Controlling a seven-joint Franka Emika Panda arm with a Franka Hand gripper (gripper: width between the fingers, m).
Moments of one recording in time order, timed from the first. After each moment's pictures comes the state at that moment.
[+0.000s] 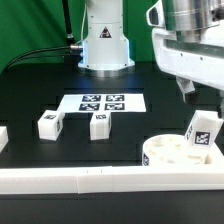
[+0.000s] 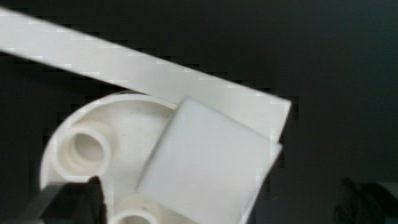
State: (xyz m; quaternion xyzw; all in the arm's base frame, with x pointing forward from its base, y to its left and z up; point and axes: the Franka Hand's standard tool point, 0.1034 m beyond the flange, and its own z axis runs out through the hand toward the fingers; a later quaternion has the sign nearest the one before) arm 0.644 0.124 0.108 -0.87 0.49 0.02 0.09
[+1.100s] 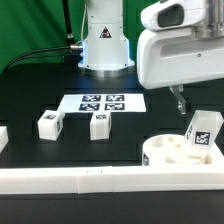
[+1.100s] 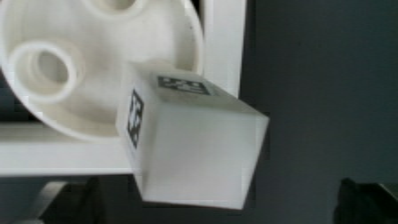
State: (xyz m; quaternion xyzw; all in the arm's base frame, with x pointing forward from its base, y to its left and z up) arm 0.646 0.132 0.108 -1.00 -0.06 -0.02 0.06
